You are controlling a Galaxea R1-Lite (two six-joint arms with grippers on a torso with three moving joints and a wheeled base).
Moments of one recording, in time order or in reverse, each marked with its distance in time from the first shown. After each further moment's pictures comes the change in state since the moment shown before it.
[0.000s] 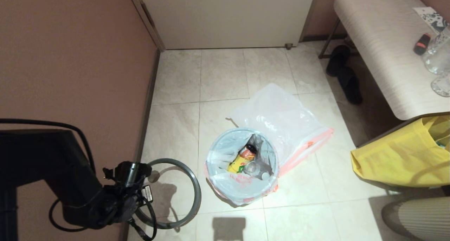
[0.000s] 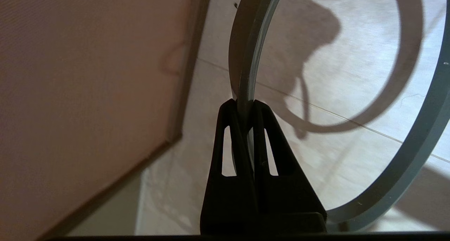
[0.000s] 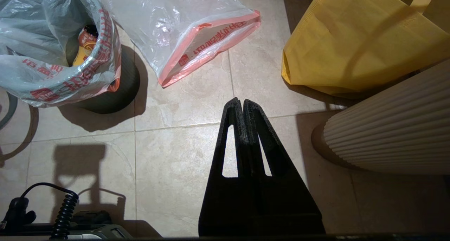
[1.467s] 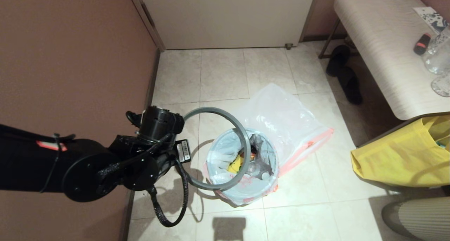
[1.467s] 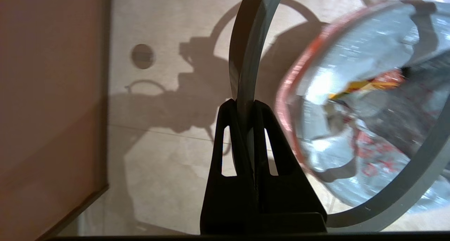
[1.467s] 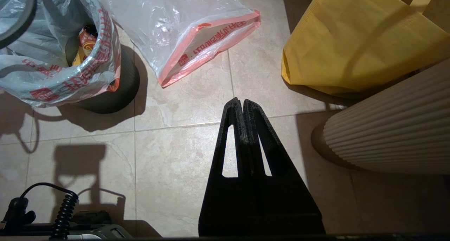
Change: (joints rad) left arm -0.425 -0.425 -0.383 0.566 0.096 -0.076; right arm 0.000 0.000 0.000 0.000 0.000 0.000
